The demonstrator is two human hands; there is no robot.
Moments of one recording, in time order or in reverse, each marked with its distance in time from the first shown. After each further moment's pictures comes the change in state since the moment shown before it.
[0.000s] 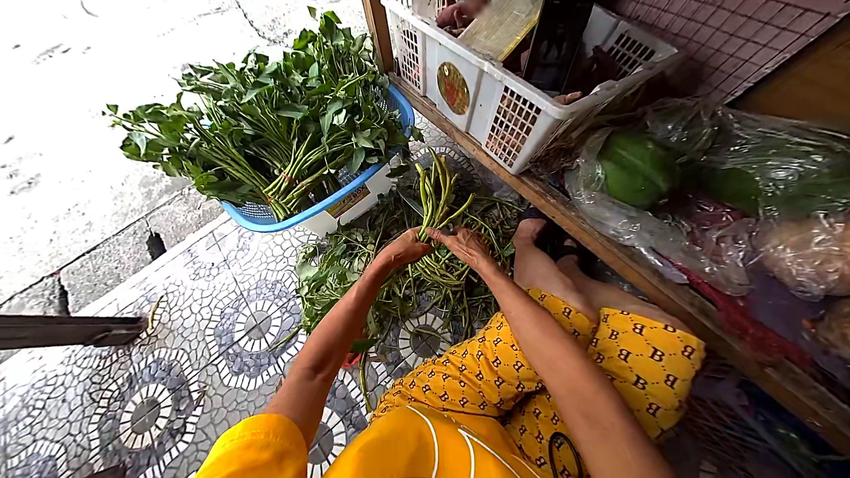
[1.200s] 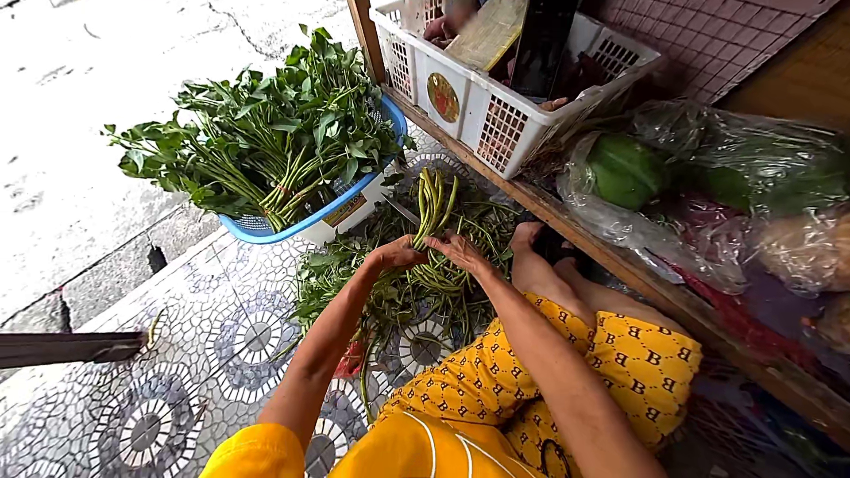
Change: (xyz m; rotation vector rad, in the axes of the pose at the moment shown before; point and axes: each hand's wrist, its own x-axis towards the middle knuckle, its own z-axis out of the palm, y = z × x) left_hand 0.011 0.000 -0.019 0.037 -0.246 -0.004; right_hand 0.017 0.011 0.001 0.026 -0.099 -0.165
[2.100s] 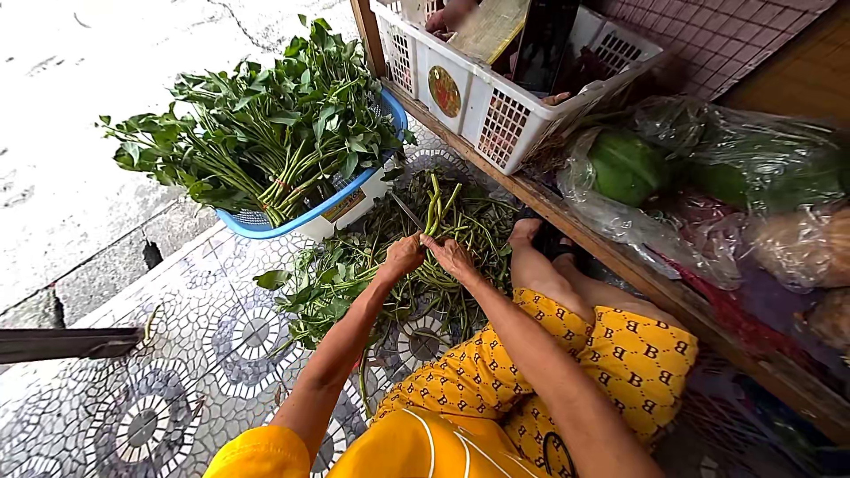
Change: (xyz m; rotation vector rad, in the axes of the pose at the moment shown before) left_hand 0.002 0.012 0.039 0.641 0.413 -0.267; right_hand -0.010 -0.012 0.027 0.013 0.067 0.176
